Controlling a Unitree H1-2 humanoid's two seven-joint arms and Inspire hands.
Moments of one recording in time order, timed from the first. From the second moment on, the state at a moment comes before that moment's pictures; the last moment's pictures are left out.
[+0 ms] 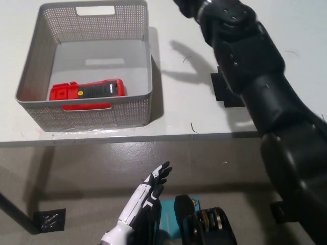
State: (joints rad) left_arm -0.10 0.04 -0.23 0.26 0.15 -0.39 -0.11; right_arm -1.32 0.00 -0.05 0.98 0.09 0.08 0.22
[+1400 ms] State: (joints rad) left_arm -0.12 0.01 -0.18 0.27 0.14 -0.39 -0.10; right_arm -0.03 -0.02 0.04 -0.07 0.25 0.01 0.29
